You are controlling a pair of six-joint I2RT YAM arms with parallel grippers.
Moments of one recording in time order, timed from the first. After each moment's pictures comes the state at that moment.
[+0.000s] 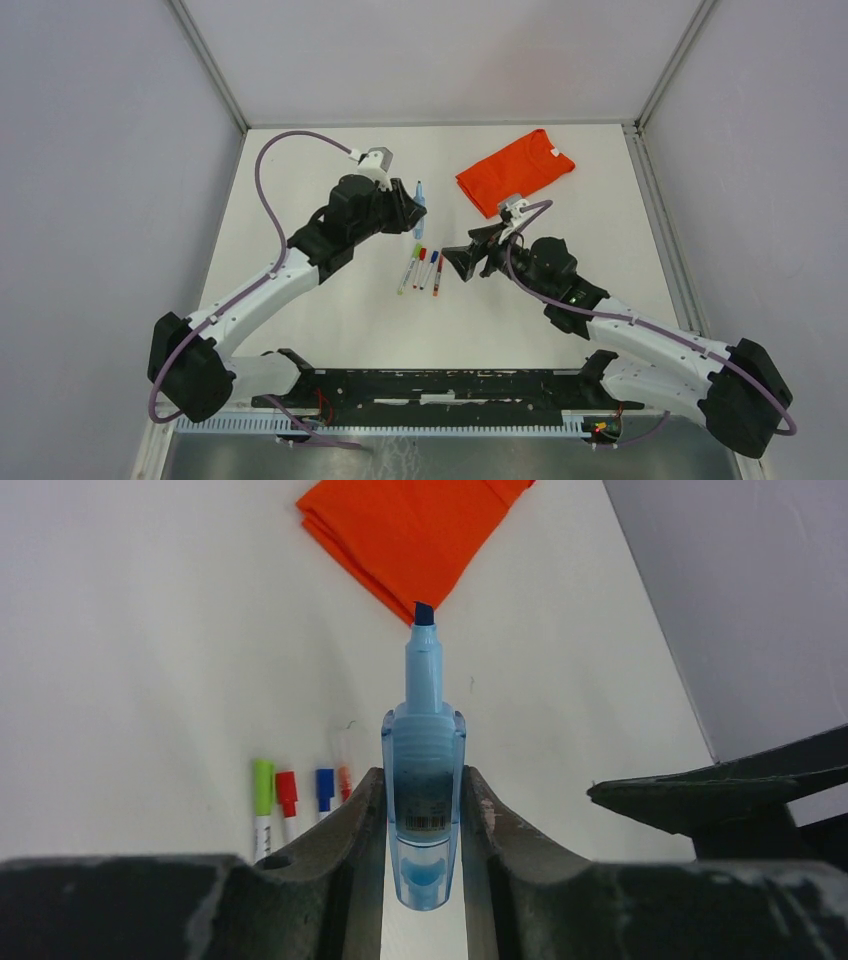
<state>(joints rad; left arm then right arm) -0.60 1.23 0.98 -0.14 0.01 -0.52 0.81 1.00 0.54 0.35 0.00 0.29</state>
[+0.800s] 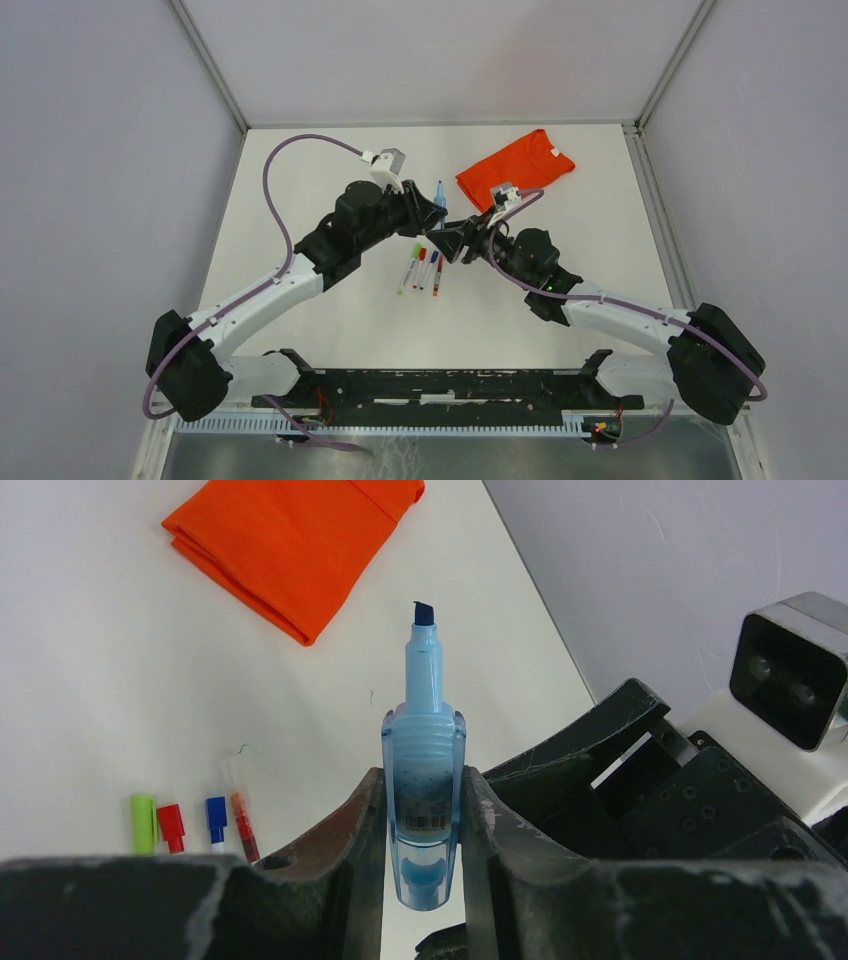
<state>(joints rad) -0.71 1.22 0.96 0.02 0.06 -0.61 0.81 1.21 0.57 0.68 -0.04 0.56</state>
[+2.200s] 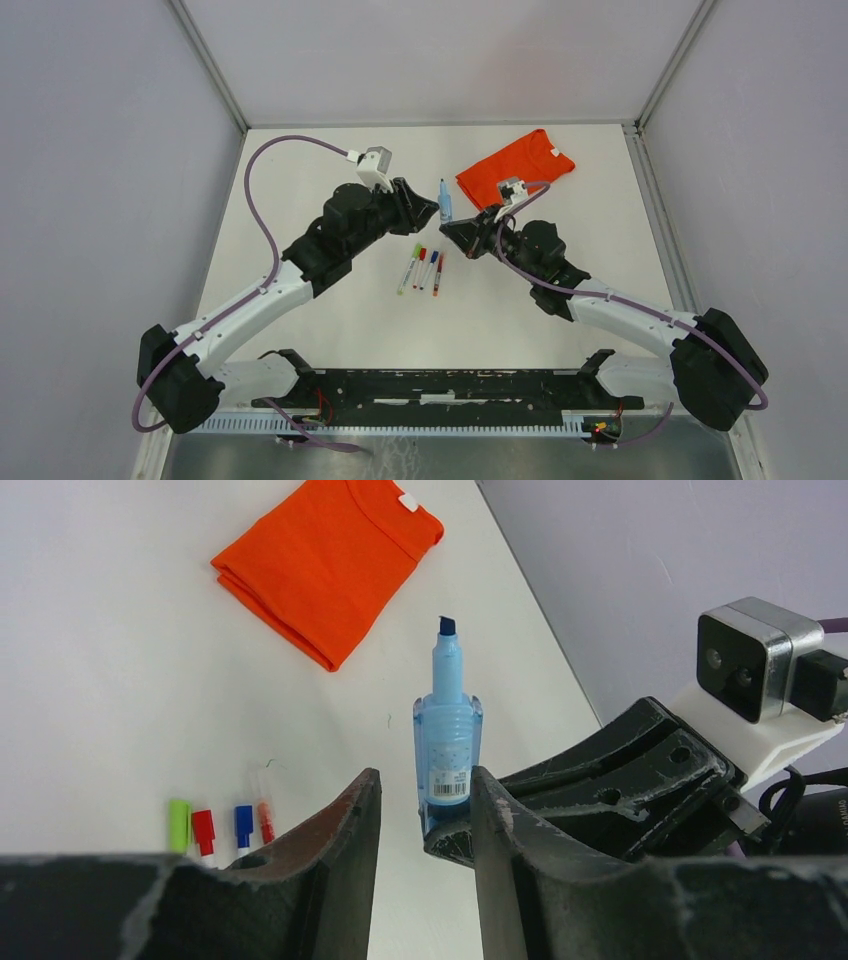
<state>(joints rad) -0.72 1.15 0.95 -0.01 -0.03 -0.60 0.73 1.20 0.59 0.60 -0.09 0.56</state>
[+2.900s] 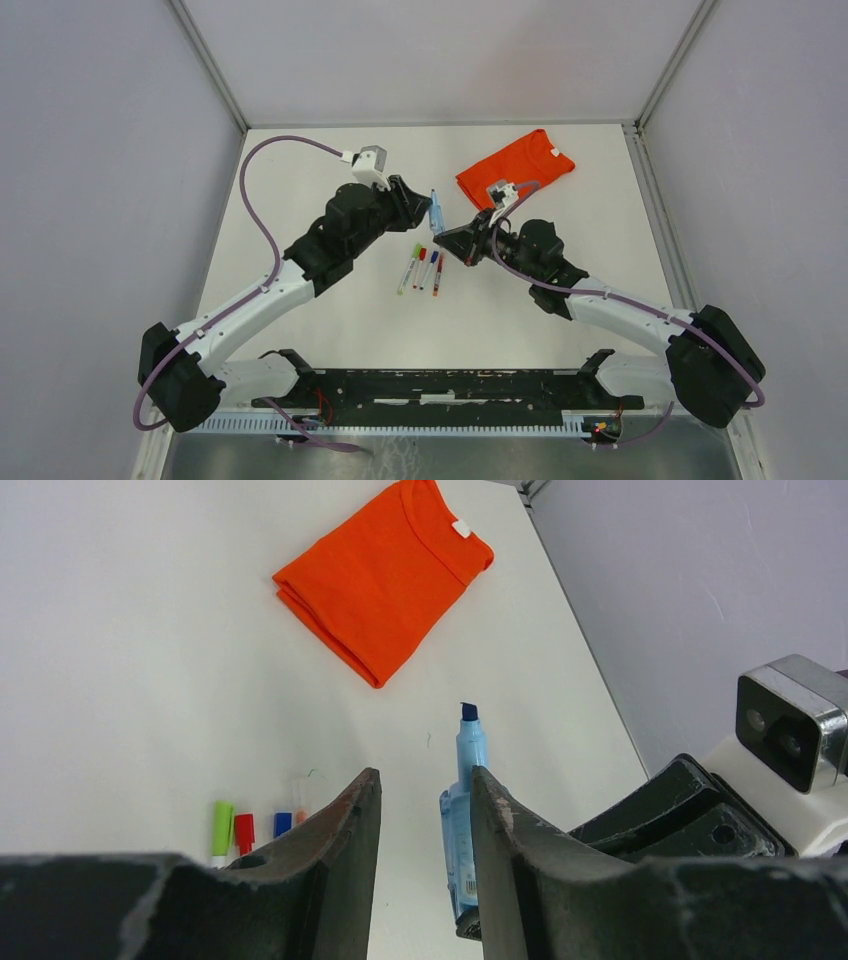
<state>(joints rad) -0.72 1.16 0.95 -0.02 -0.14 -0.59 0.73 1.21 0.59 0.60 -0.25 0.54</state>
